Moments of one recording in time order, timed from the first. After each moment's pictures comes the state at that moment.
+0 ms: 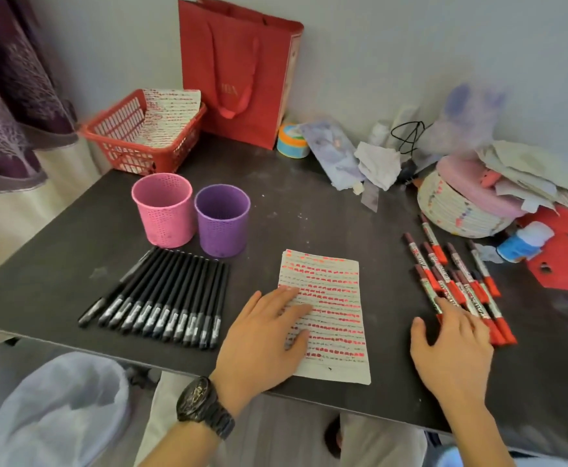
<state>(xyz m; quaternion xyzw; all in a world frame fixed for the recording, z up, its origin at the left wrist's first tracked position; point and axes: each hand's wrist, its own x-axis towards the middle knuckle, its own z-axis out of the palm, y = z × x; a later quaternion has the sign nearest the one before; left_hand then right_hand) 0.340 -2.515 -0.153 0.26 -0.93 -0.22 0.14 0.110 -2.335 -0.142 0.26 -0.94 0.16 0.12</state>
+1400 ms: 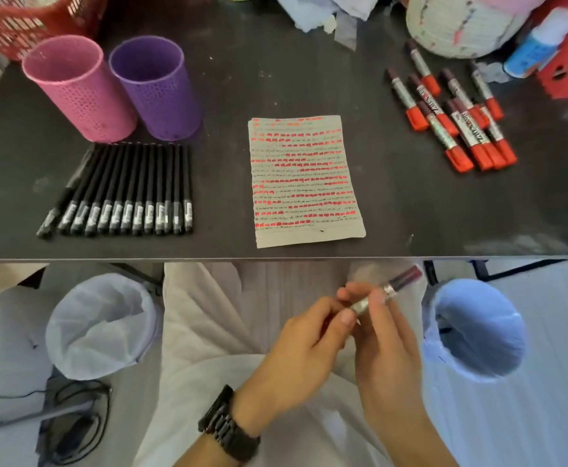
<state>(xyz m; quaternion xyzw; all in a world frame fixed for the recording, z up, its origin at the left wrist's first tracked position) 0.399 -2.368 -0.172 0.22 -0.71 -0.67 0.02 0.331 -2.279 -0.137 -0.02 -0.63 0.73 -0.29</state>
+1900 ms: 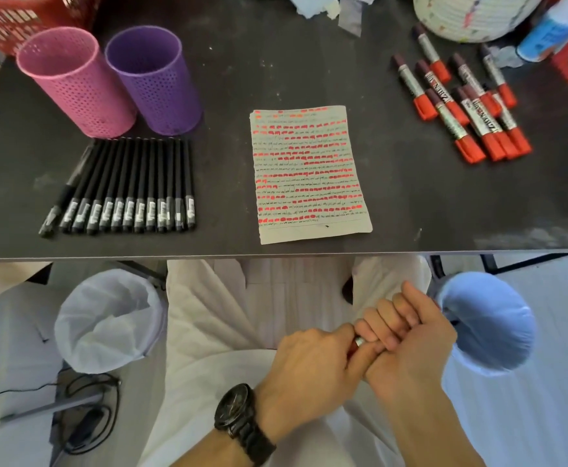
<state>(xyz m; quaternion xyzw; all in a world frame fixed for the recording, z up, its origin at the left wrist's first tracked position) 0.401 -2.352 -0.182 0.16 -0.92 -0.34 -0.02 0.303 -2.283 -0.143 -0.26 -0.41 0.81 -0.32</state>
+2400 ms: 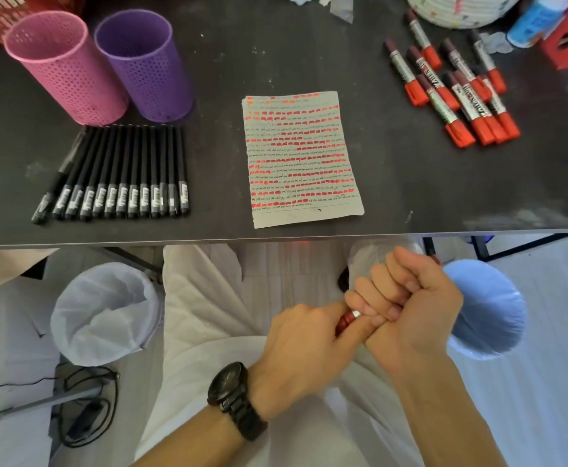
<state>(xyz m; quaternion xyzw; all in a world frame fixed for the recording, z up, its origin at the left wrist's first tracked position) 0.399 -2.355 -0.166 0.22 -0.89 -0.41 0.01 0.297 -2.282 -0.121 -0.09 -0.41 0.83 -0.38</state>
